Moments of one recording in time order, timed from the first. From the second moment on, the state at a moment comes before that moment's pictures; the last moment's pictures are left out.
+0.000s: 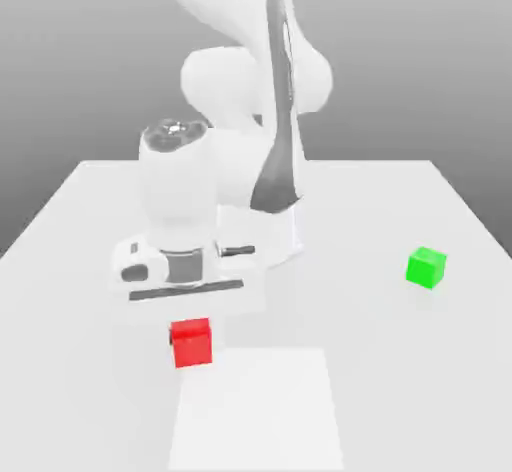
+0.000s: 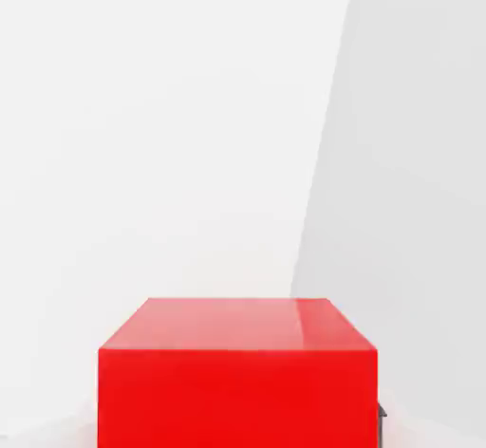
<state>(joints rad) -0.11 -0.03 -0.14 -2.87 -0.01 2.84 0.34</state>
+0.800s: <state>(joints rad) 0.80 -0.30 0.47 -2.95 0.31 2.66 0.34</state>
